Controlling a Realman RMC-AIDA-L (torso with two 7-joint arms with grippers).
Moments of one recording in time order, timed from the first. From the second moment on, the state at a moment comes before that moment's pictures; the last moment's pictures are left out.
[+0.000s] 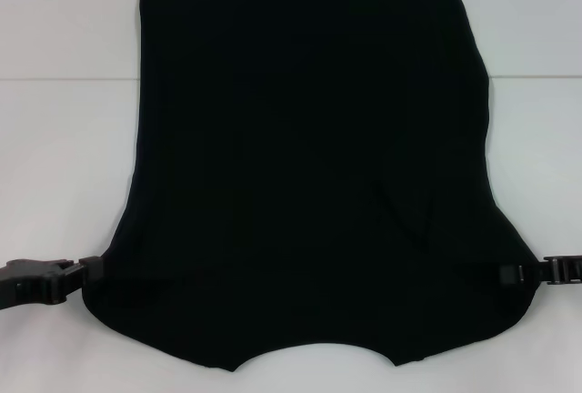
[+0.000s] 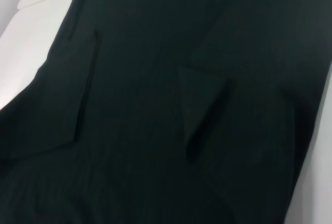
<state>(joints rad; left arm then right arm) -0.39 -2.08 0.34 0.76 2.30 1.52 -1.72 0.56 1.91 -0.72 -0.49 -2.25 -1.35 2.06</state>
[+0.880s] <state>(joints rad) -0.33 -2.07 0.25 0.80 2.31 1.63 -1.74 0.46 1.88 -0.56 -0.50 -2.25 -1.50 1.88</state>
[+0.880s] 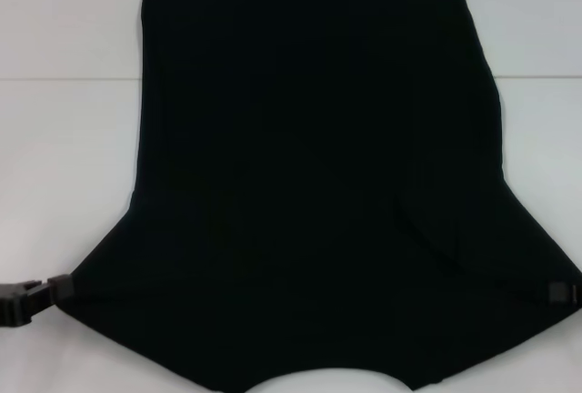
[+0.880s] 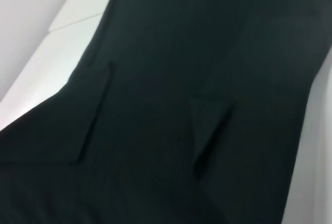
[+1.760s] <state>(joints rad) -0.27 -2.09 0.22 0.85 2.38 1.93 -1.70 0.38 1.84 -0.52 -0.52 -2.28 -1.70 1.69</state>
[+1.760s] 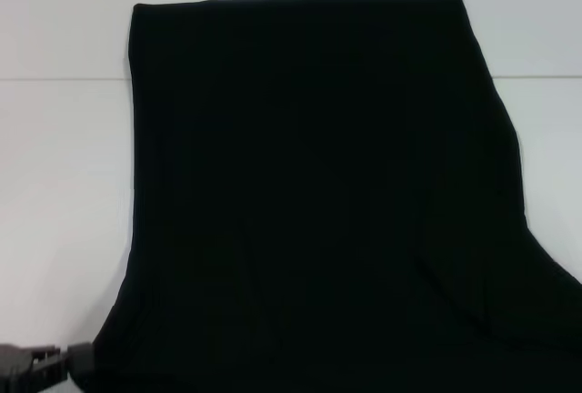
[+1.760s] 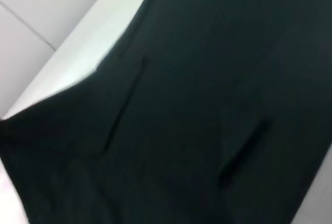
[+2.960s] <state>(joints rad) -0.82 -1.94 0.31 0.49 2.34 1.06 -1.77 0.74 1.91 -0.27 -0.33 -2.17 -0.98 1.70</state>
